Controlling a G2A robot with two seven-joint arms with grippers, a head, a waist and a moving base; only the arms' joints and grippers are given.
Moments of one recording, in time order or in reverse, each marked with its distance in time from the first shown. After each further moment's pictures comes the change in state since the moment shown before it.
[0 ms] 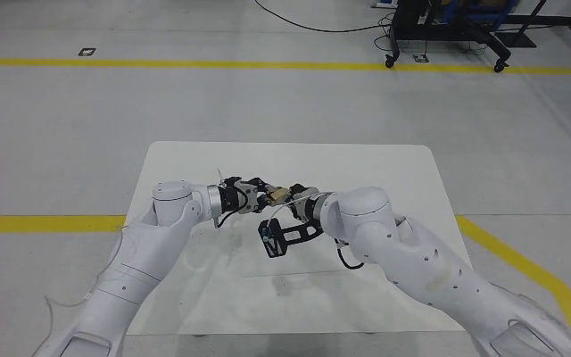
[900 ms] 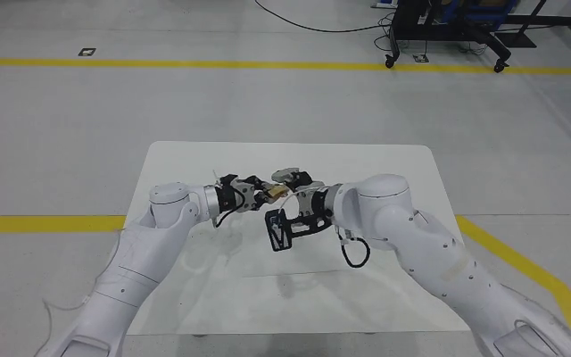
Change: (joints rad) left arm 0.022 0.002 -0.026 -0.003 0.015 -0.072 0.007; right arm -0.043 0.011 0.129 0.025 0.165 0.009 -0.138
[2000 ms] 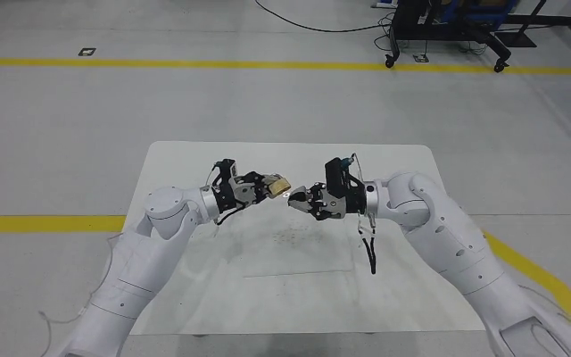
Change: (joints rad) left arm 0.075 0.012 -0.048 -0.138 0.173 -0.253 -0.023; right arm -0.016 0.071 0.045 0.469 0.870 -0.069 -0.310
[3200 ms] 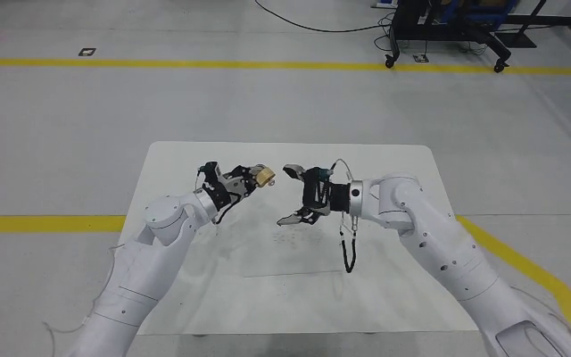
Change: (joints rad) left arm 0.060 -0.023 -0.042 0.017 -0.045 -0.067 0.236; right arm -0.023 -0.024 -0.023 -0.132 -0.465 0.212 -0.191
